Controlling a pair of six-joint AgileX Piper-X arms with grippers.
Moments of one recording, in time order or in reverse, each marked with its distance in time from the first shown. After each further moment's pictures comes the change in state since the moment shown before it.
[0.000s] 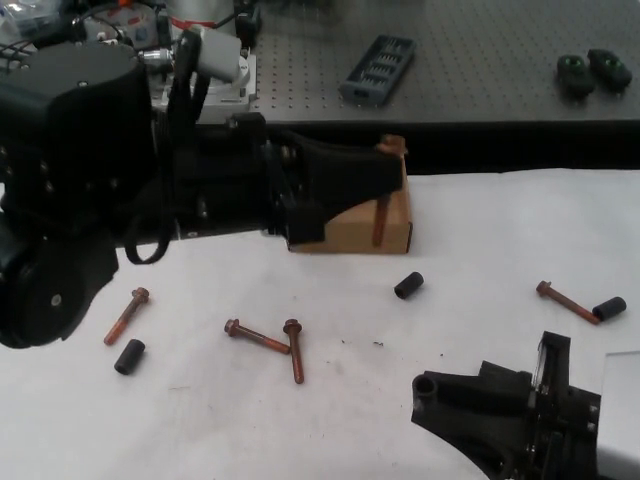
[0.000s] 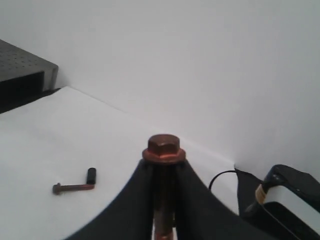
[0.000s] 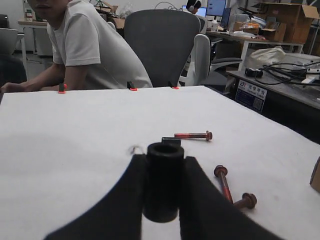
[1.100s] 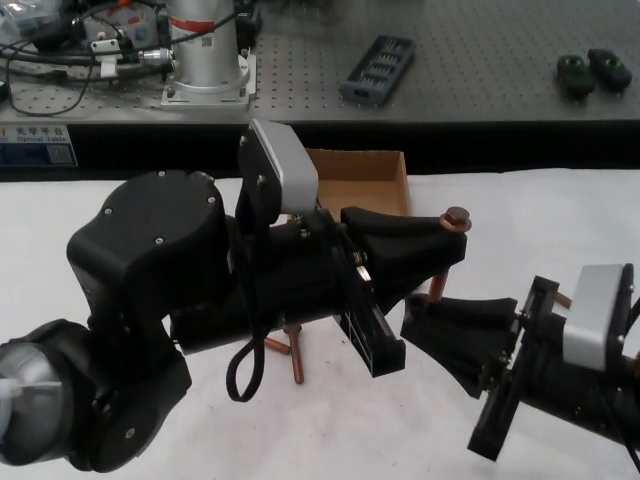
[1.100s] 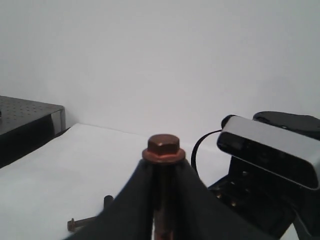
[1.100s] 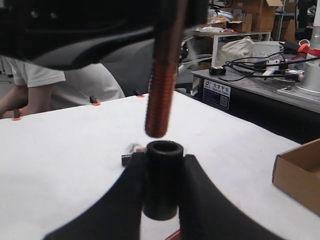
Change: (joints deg) left arm -8.4 7.2 8.6 -24.1 -12.5 10.6; right arm -3.4 0.1 -9.6 9.4 3.7 6.2
